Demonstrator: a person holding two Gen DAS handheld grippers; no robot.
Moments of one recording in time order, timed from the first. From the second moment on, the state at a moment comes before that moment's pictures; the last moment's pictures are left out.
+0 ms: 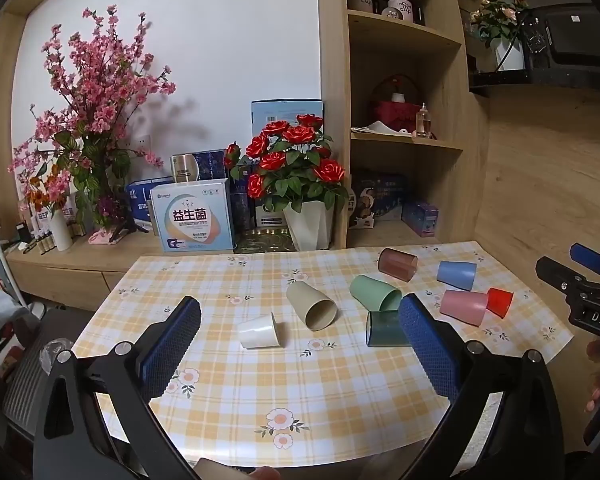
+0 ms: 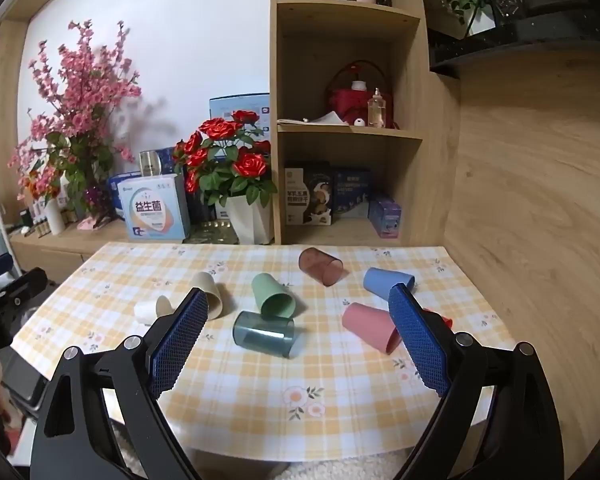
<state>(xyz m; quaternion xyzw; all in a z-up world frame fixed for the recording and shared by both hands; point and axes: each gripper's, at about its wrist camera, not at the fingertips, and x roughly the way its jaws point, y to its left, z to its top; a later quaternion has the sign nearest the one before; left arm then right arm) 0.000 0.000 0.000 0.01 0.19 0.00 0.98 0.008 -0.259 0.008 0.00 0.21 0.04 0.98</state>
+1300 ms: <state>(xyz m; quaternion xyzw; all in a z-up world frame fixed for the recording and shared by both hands) 0.000 0.000 0.000 0.01 0.20 0.00 0.98 0.008 -0.258 0.007 0.01 0.22 0.04 0.97</state>
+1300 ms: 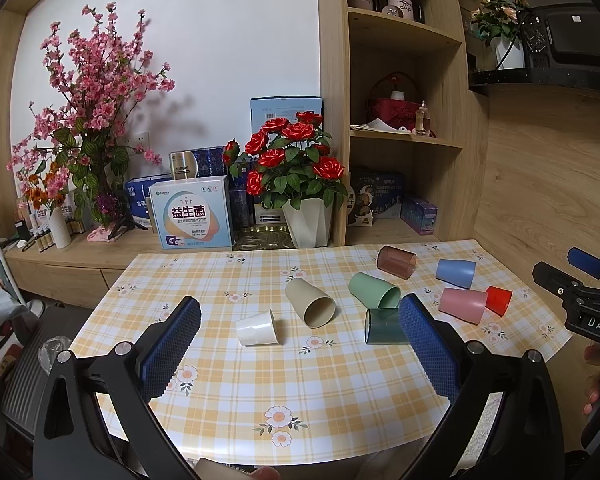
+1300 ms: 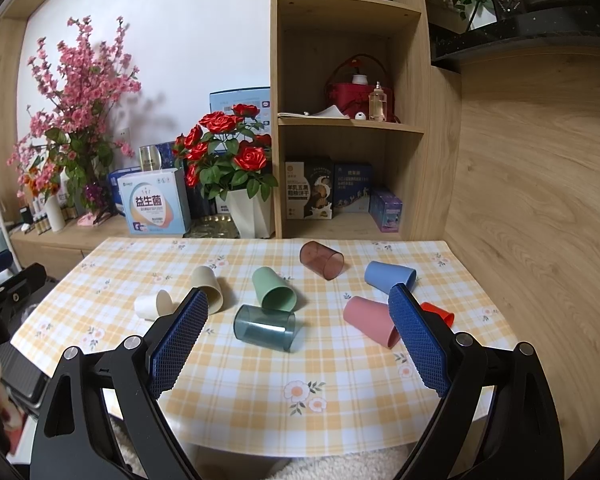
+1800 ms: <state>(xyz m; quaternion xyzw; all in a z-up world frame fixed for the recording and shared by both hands) 0.000 0.000 0.000 0.01 0.20 0.00 0.98 0.008 -0.257 0.006 0.01 0.22 0.04 0.97</state>
